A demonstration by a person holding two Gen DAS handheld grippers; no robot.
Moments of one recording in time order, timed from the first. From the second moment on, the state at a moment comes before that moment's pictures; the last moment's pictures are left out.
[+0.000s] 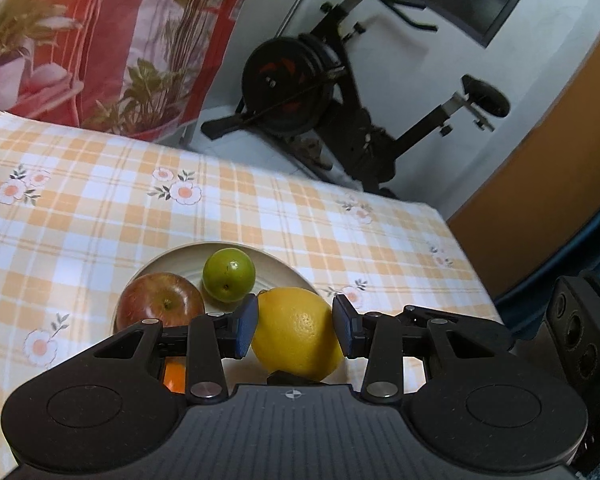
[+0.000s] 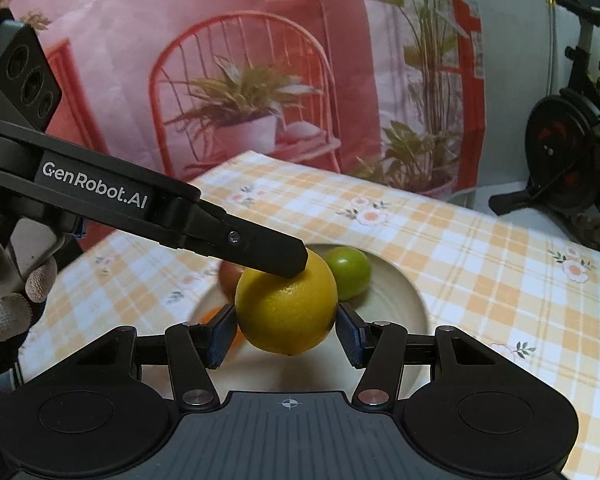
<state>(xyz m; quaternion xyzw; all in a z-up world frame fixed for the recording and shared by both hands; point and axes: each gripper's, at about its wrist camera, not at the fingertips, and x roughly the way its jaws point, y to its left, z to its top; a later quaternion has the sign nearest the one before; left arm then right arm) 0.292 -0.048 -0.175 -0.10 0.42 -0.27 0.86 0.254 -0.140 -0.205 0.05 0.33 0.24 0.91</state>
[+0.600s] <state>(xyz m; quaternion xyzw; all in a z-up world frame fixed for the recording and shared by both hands) 0.334 -0.052 -0.194 -0.06 0.46 -0.23 0.86 0.305 -0.133 -0.243 0.05 0.37 0.26 0.89</state>
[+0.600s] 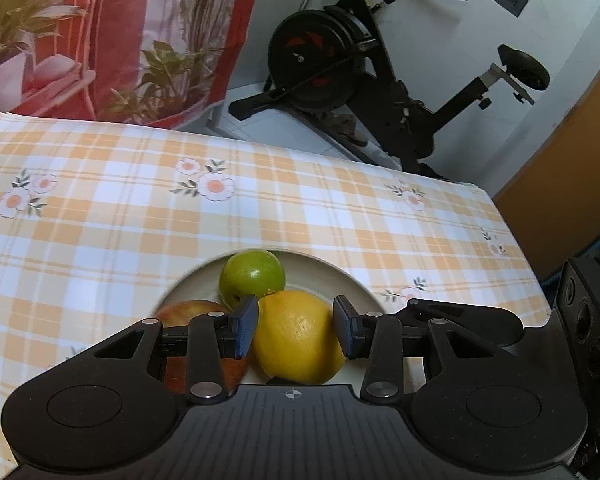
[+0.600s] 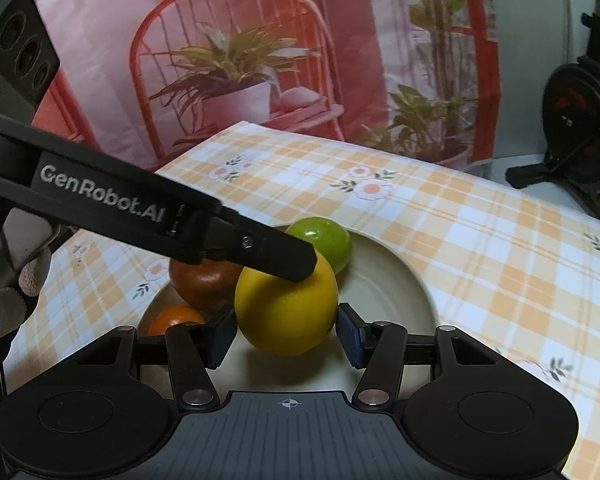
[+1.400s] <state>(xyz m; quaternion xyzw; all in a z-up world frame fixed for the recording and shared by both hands) 0.317 -0.060 -0.191 -0.03 0.44 -0.20 0.88 0.271 -0.160 -0.214 0.05 0.37 0.21 0.91</state>
